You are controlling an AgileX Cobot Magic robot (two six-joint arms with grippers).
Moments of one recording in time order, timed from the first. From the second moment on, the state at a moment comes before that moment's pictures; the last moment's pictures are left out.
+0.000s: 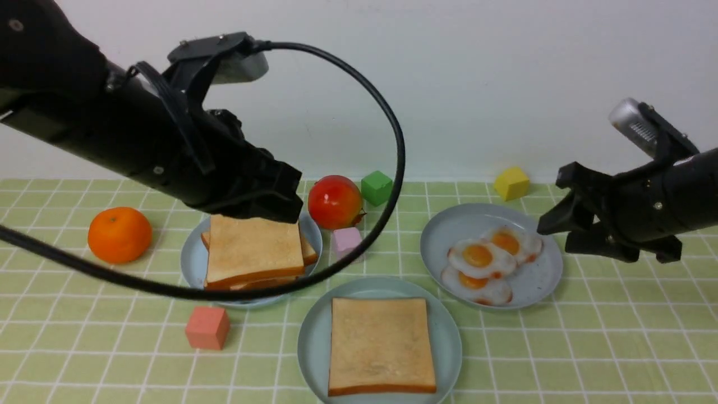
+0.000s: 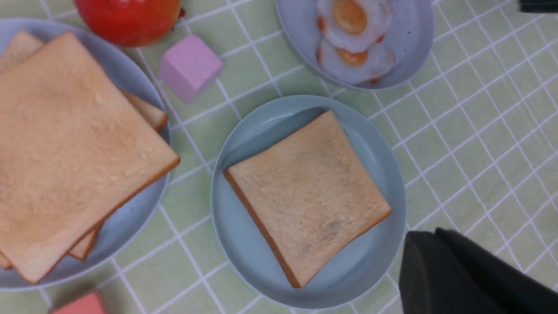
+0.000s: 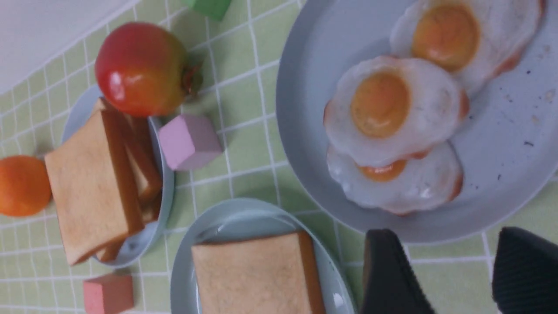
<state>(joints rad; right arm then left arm) 0.03 1.62 -1.06 0.85 0.61 -0.21 -0.33 1.43 -1.26 -0.58 0.88 0.41</state>
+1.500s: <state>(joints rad) 0.02 1.99 -1.08 1.52 0.50 -0.73 -0.33 1.40 -1.24 -0.49 0.92 0.33</state>
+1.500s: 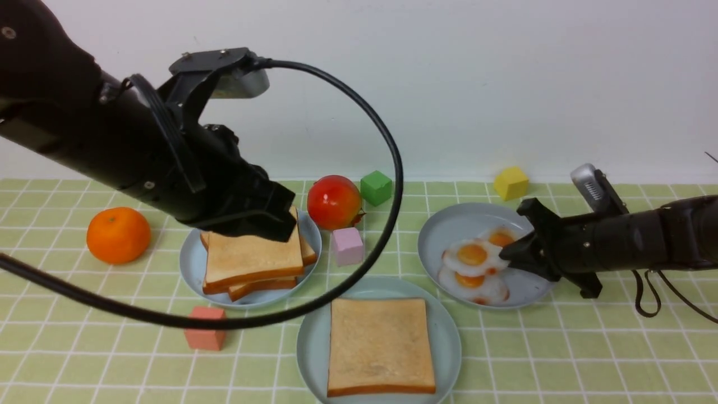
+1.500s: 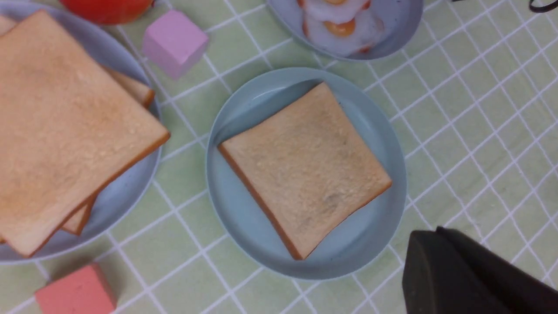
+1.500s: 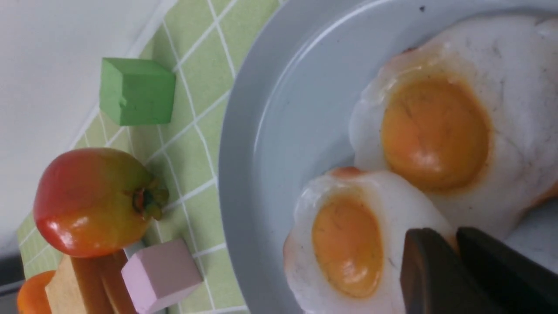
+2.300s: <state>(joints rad) 0.33 1.72 -1.06 1.42 0.70 -0.76 -0.33 0.97 -0.94 -0.29 1.00 -0.01</state>
